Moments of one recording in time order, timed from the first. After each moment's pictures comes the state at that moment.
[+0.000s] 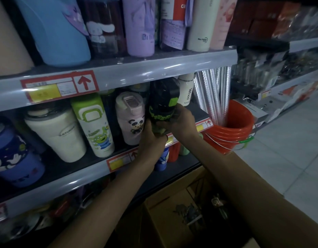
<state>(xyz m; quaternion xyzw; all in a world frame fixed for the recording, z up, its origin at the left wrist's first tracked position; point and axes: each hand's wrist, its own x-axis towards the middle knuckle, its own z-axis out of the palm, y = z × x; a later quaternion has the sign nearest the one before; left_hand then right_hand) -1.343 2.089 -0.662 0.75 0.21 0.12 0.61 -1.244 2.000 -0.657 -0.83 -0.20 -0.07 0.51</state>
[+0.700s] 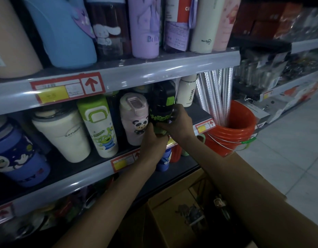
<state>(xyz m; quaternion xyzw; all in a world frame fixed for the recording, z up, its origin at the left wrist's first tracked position) -1.345 2.094 -0.657 0.76 0.22 0.10 0.60 -1.252 2.015 -0.661 -0.84 -0.17 -0.06 0.51</state>
